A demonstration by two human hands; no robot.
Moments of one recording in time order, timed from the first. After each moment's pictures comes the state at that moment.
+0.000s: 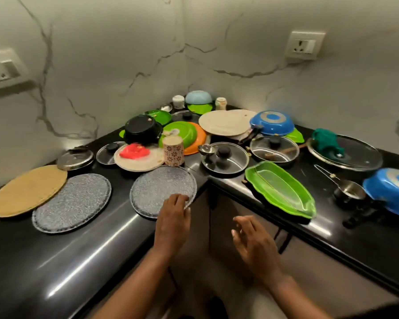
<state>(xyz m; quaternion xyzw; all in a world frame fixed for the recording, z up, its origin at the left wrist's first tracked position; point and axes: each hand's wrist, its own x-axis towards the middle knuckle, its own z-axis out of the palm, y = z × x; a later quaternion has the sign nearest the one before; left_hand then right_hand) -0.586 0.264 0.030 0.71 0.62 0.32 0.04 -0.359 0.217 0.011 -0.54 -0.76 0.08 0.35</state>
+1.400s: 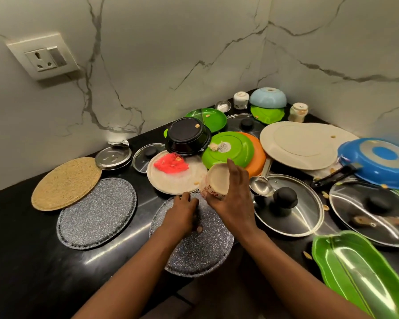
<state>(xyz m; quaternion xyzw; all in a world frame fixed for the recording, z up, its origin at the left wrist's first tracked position) -0.664 0.434 0.039 0.64 0.76 -0.02 0.15 -0.512 0.490 0.056 -0.45 -0.77 0.21 0.41</state>
